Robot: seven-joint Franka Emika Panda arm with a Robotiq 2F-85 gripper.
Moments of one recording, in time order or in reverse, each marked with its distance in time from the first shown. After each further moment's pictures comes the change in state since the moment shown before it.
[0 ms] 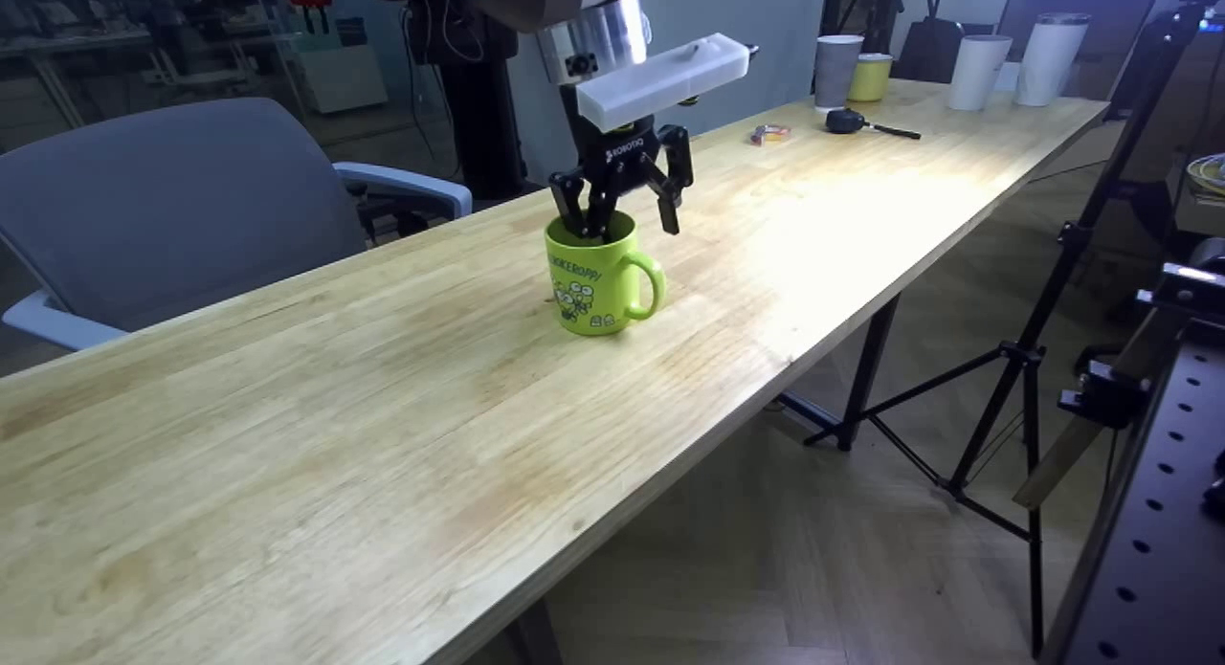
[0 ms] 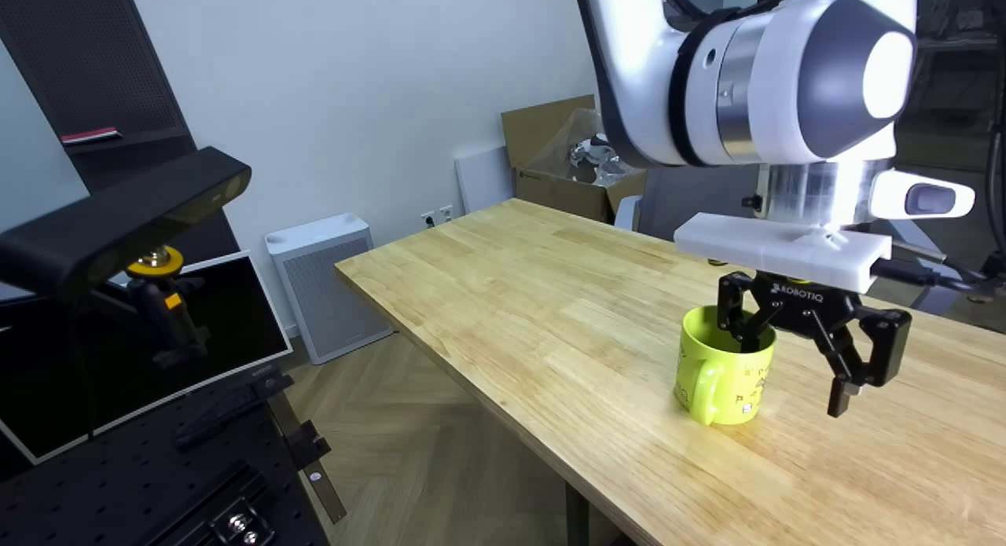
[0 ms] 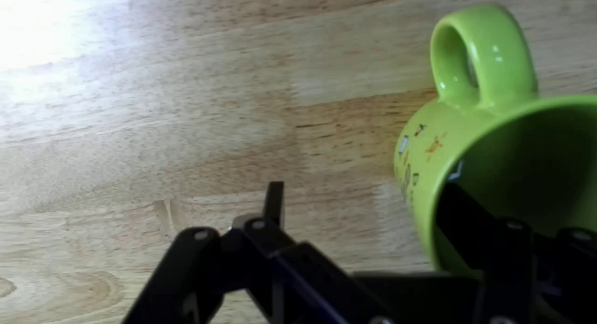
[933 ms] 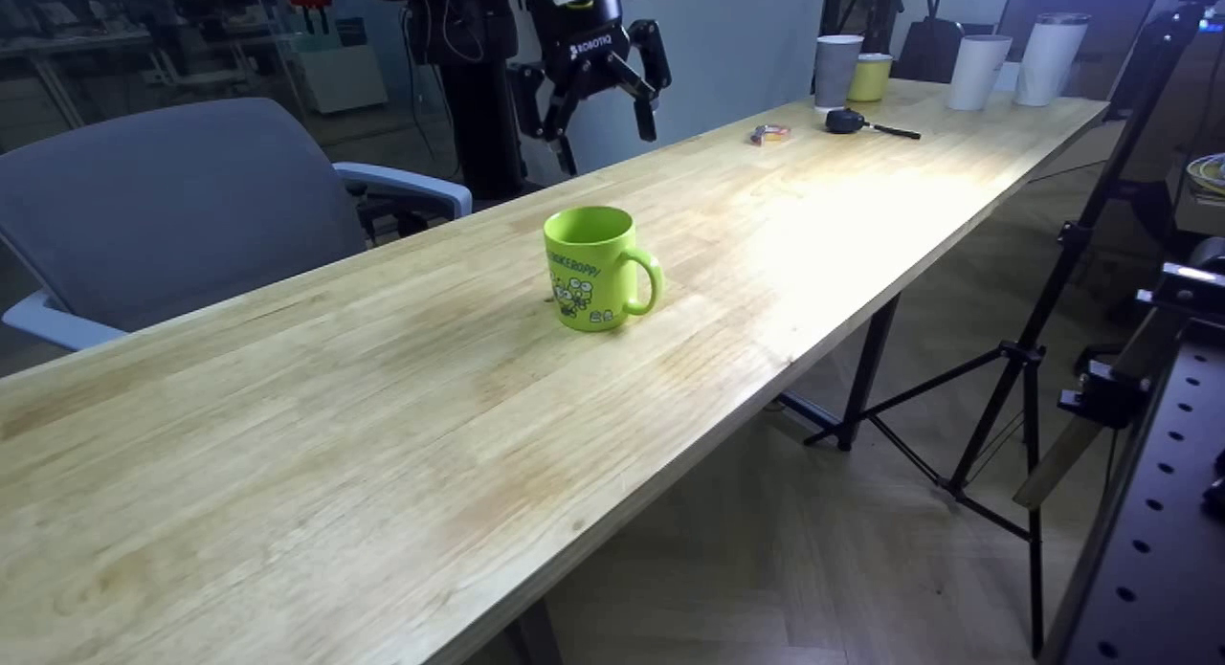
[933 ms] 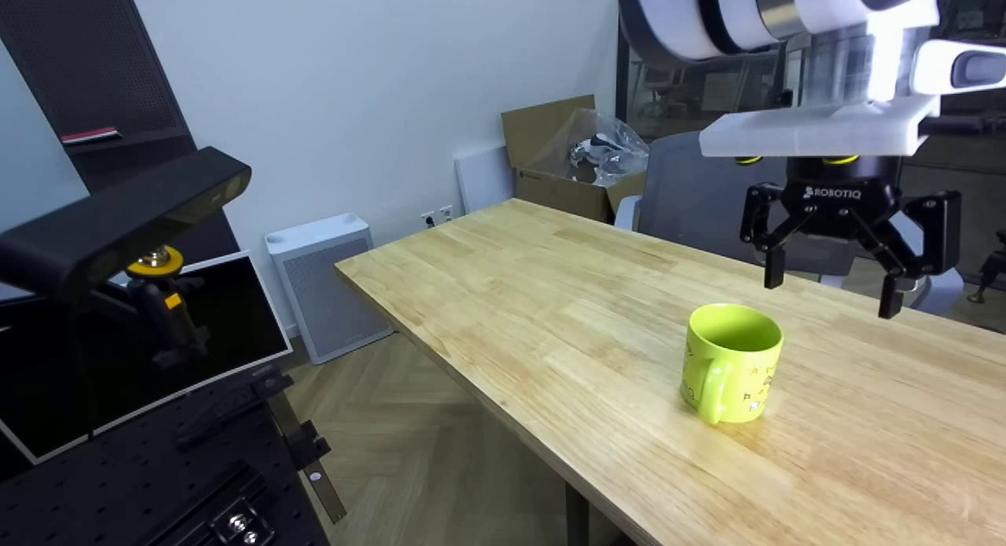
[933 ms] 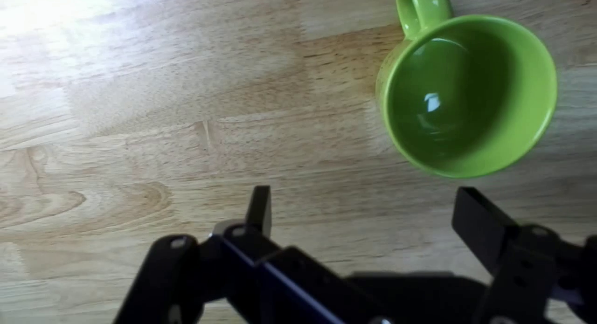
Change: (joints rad) arm 0.010 -0.125 -0.005 0.055 -0.037 -0.128 0.037
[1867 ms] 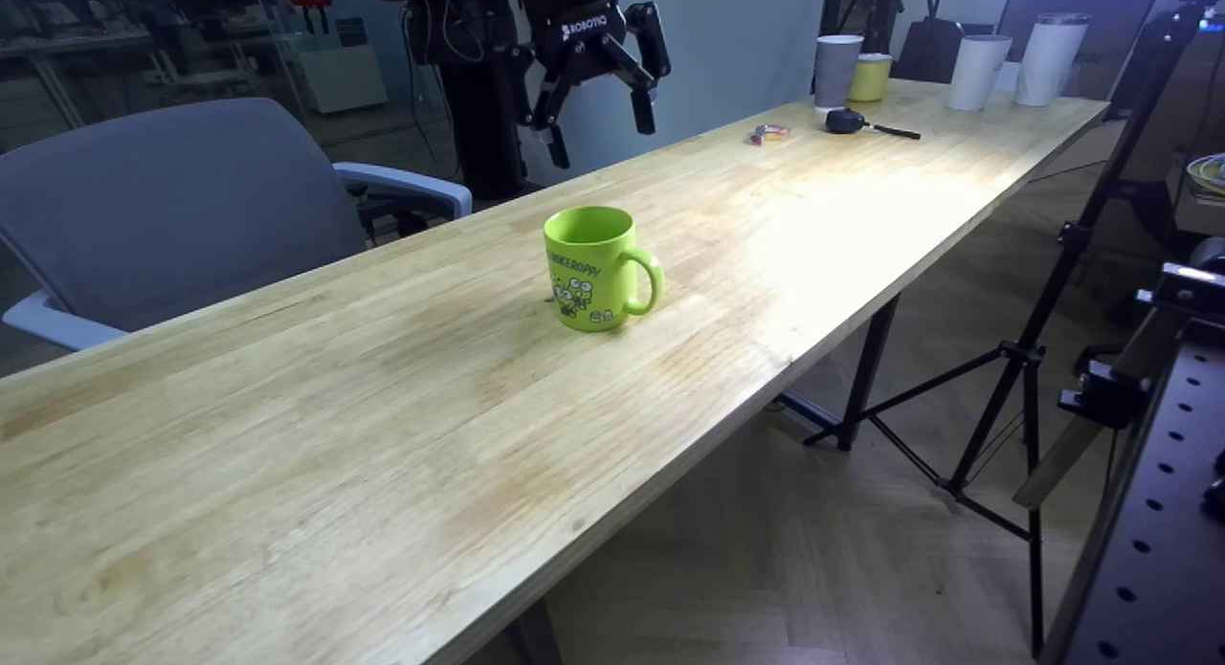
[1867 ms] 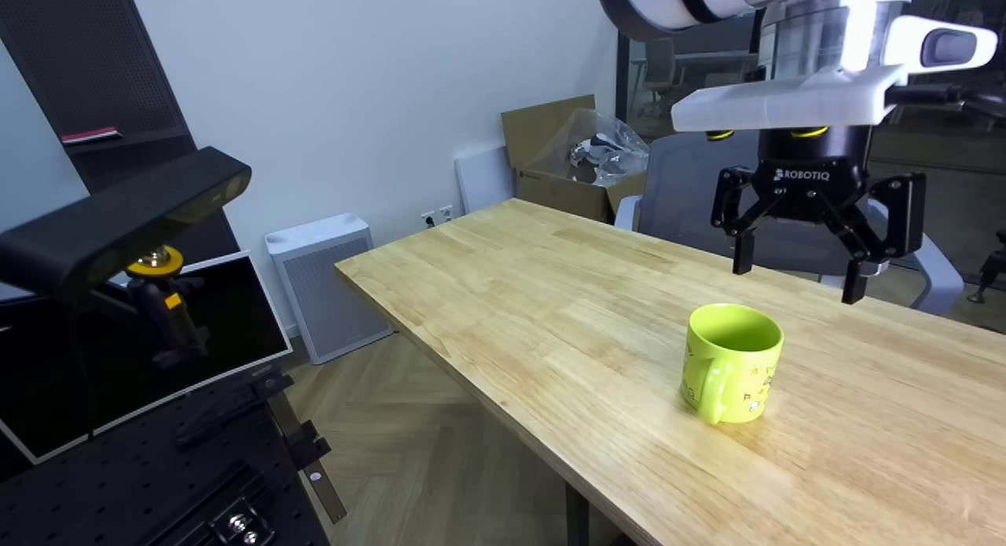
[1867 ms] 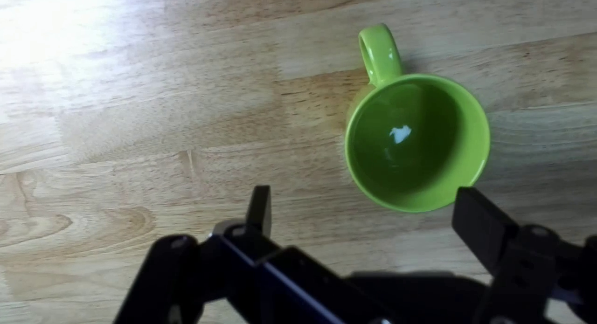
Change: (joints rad) arm -0.019 -0.076 0.049 -0.063 0.000 -0.052 -0.001
